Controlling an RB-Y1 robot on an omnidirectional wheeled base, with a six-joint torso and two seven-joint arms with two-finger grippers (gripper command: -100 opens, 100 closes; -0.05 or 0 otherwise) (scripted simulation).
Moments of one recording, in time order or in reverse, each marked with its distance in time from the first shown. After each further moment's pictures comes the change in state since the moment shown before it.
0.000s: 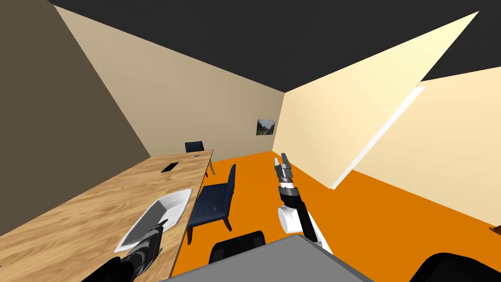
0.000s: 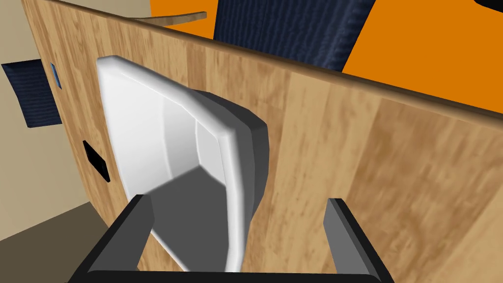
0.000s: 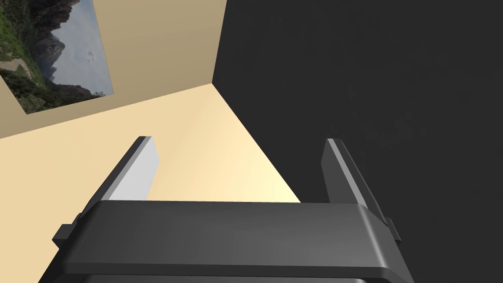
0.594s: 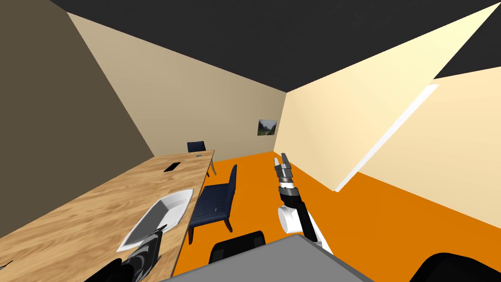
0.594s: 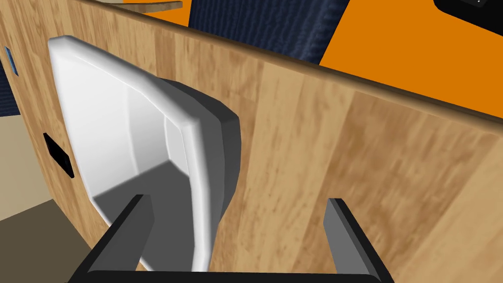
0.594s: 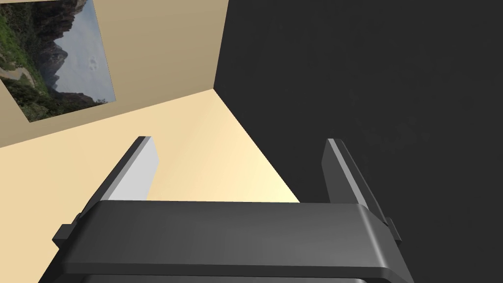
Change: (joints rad) left arm -0.010 -0.003 0.003 0.035 0.010 0.053 0.019; right arm 0.000 0.000 0.000 0.000 0.000 0.000 0.000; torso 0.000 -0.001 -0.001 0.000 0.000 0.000
